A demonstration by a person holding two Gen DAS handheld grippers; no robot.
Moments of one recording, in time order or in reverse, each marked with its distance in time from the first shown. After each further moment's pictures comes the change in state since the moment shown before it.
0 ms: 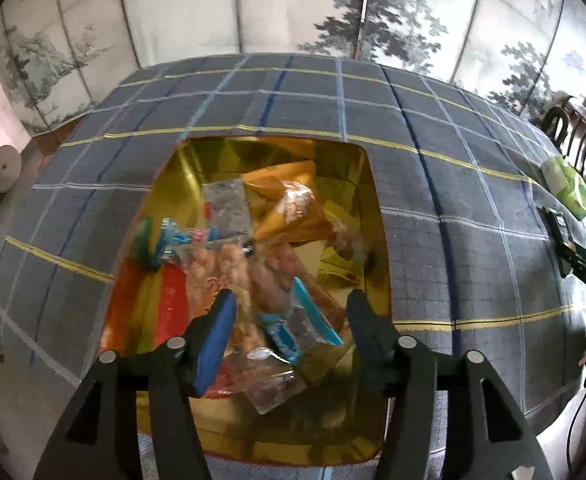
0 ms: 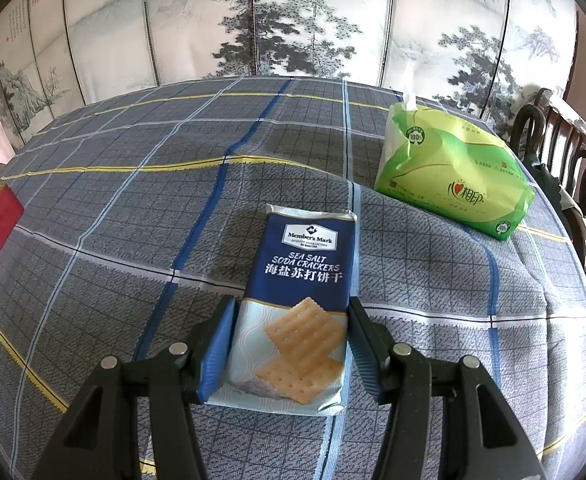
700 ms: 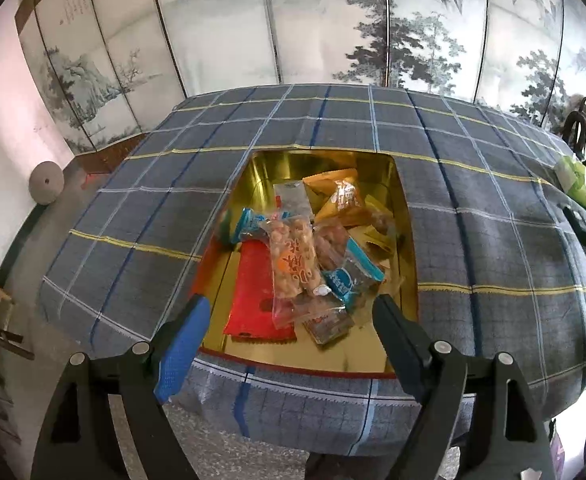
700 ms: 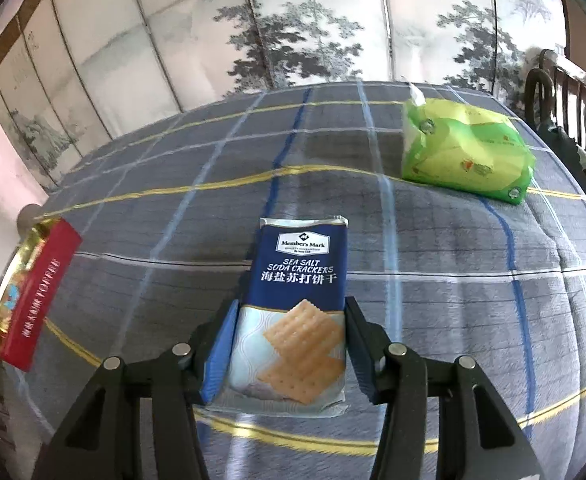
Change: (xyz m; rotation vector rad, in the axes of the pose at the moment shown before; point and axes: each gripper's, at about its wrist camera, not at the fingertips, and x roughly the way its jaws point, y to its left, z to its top) left arm -0.060 0.011 -0.044 0.001 -0.103 0.149; right arm -0.049 0.016 -0.007 0.126 -0.024 0.189
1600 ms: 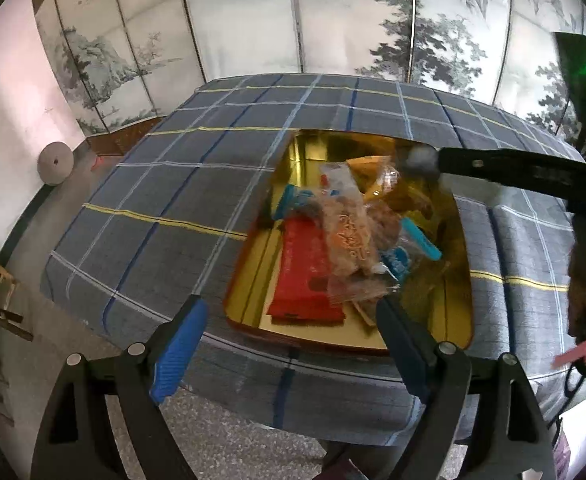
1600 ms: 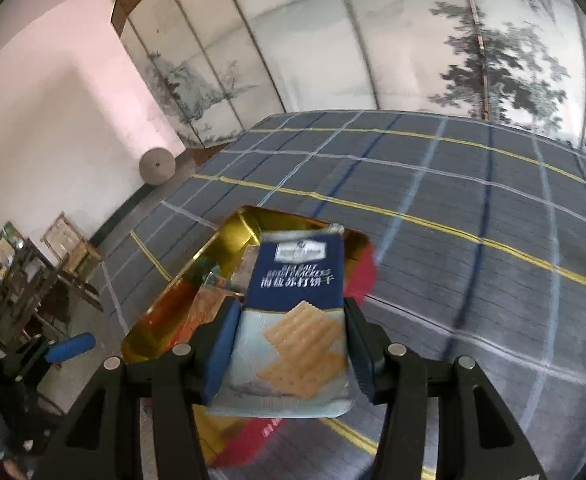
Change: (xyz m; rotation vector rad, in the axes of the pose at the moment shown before) left arm 0.010 0.041 -0.018 -0.064 0.013 0.015; right arm 0.059 0.311 0.033 -0.300 0.077 0.404
